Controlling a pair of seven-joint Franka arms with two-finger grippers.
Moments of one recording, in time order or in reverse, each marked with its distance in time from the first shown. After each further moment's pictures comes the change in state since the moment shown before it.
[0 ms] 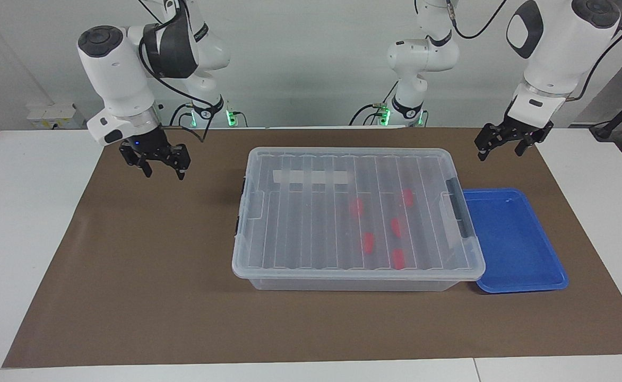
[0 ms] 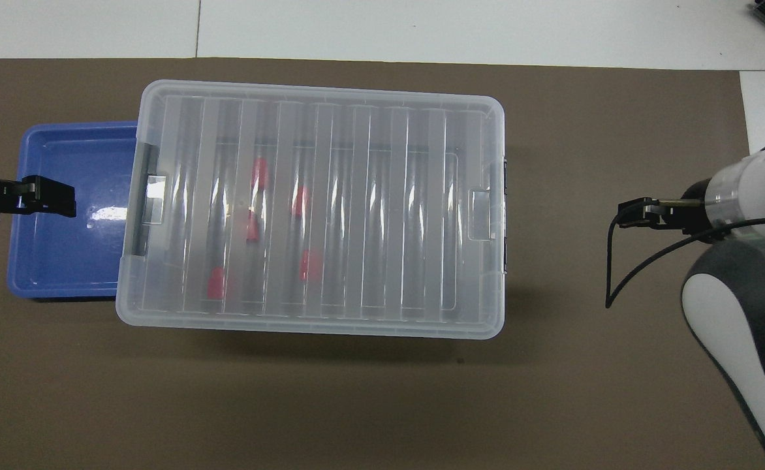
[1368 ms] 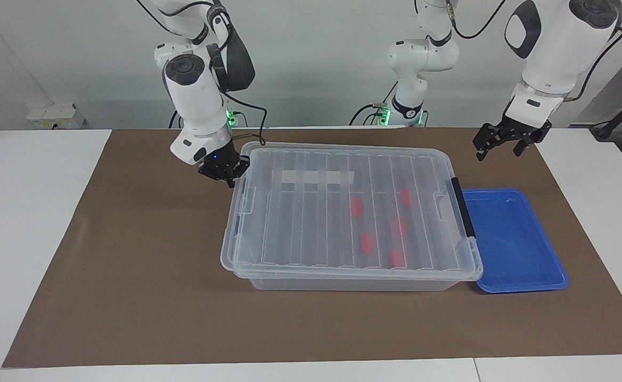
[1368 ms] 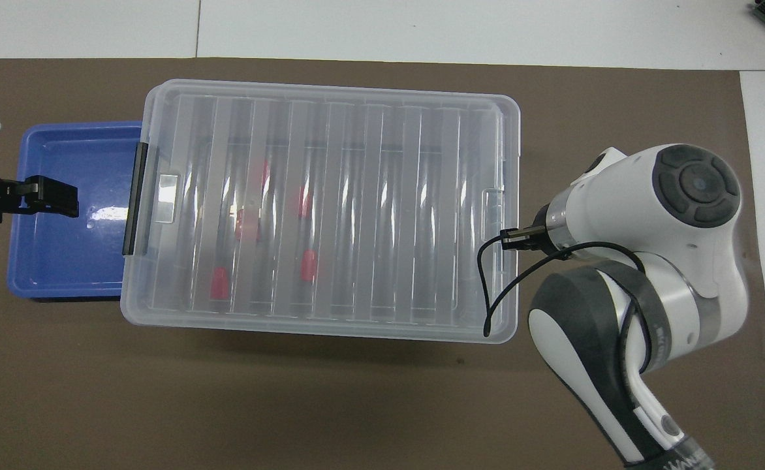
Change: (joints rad) left arm -0.004 0.000 0.000 0.000 0.000 0.000 0.000; right arm 0.247 0.091 0.021 -0.047 0.119 0.094 -0.006
